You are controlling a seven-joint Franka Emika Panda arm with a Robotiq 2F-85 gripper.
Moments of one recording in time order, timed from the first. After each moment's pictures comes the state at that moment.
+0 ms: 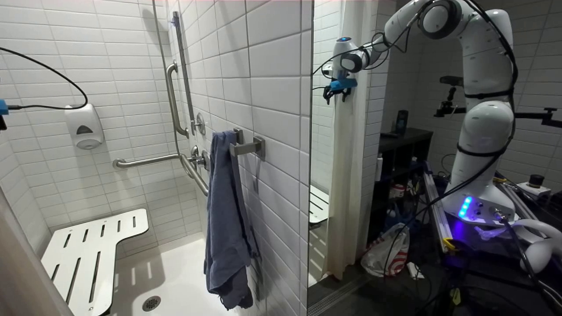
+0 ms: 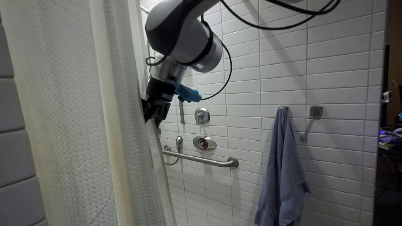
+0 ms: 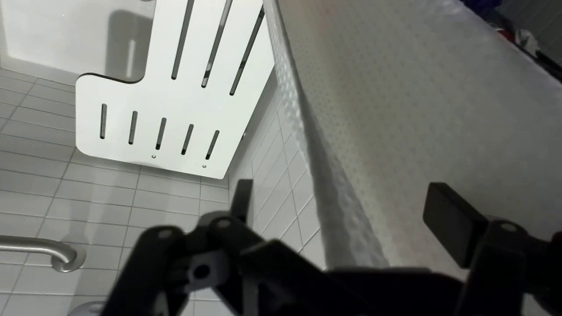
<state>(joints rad) 0.24 0.22 0.33 -1.81 0.28 2.39 -0.55</state>
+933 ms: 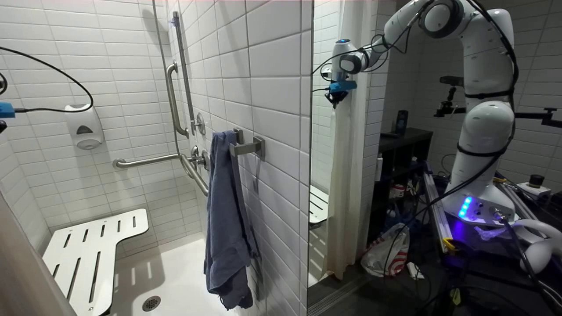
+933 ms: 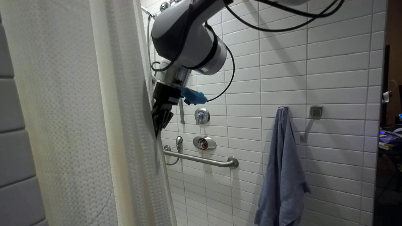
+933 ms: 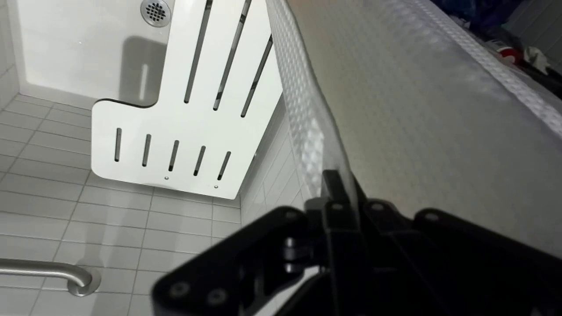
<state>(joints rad) 0.23 0.21 0.32 -1.84 0.24 2.37 -0.52</state>
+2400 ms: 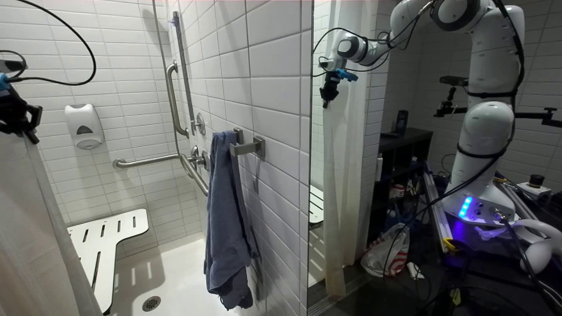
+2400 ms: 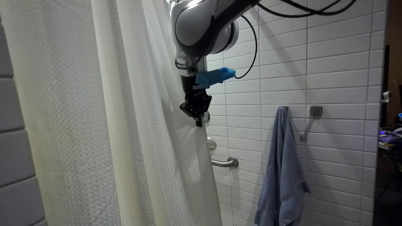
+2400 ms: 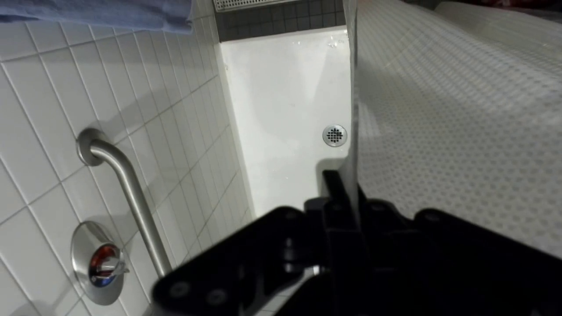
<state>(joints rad) 0.24 0.12 0.21 -1.81 -0.28 2.05 0.16</state>
